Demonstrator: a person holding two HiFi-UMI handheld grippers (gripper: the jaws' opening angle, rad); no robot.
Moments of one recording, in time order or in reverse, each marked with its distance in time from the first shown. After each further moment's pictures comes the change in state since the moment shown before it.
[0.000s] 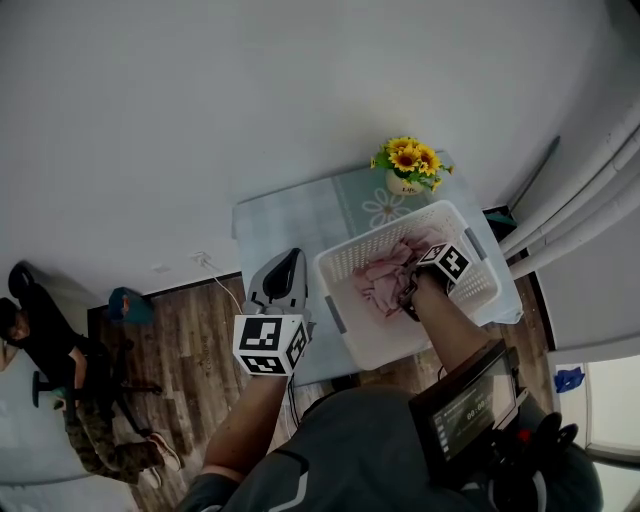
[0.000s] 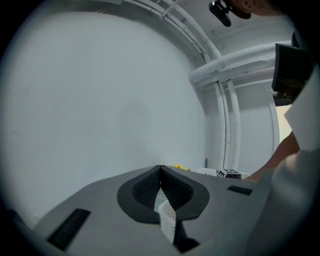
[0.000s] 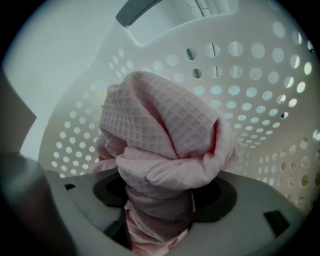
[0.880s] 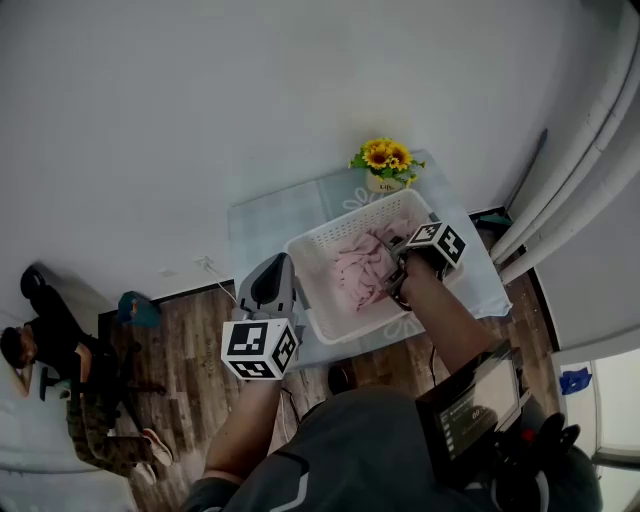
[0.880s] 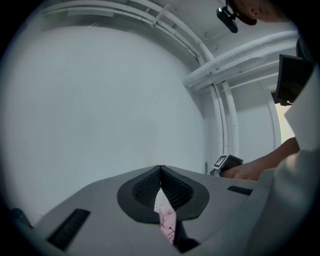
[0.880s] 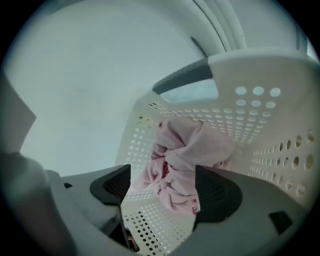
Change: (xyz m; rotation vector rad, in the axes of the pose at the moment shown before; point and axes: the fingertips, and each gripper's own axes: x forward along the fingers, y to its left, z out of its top) left arm -0.040 -0.077 0.020 0.019 -0.045 0.056; right arm -0.098 0.041 0.009 0.071 0.124 0.315
